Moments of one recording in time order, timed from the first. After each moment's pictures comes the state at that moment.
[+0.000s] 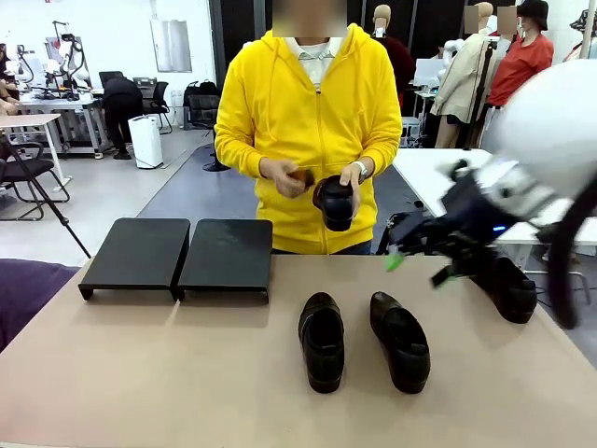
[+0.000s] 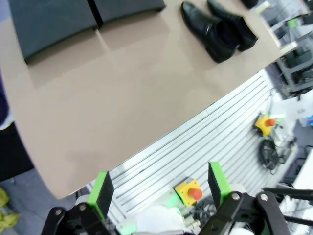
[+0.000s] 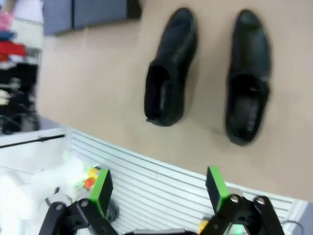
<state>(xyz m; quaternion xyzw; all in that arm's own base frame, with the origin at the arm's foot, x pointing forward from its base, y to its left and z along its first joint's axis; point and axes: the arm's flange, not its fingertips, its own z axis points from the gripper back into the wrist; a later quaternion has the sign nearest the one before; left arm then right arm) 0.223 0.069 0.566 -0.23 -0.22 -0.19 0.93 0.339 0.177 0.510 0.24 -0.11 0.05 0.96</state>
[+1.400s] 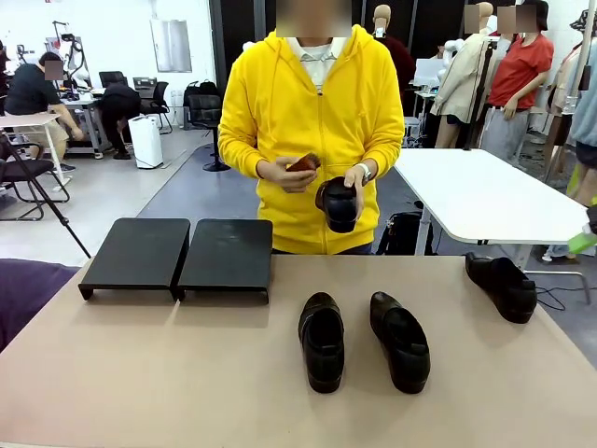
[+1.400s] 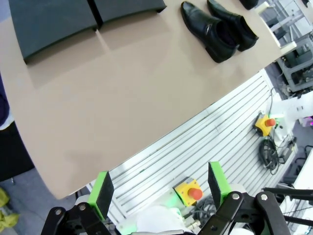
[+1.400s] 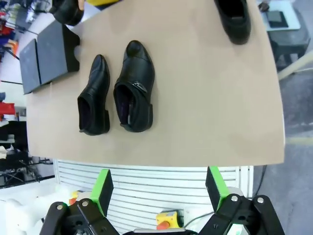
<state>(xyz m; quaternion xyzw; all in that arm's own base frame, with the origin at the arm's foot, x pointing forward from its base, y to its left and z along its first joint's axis) 0.223 0.070 0.566 -0.23 -0.22 -0.19 0.93 0.265 -0.063 0.567 0.21 -0.20 -0.08 0.95</state>
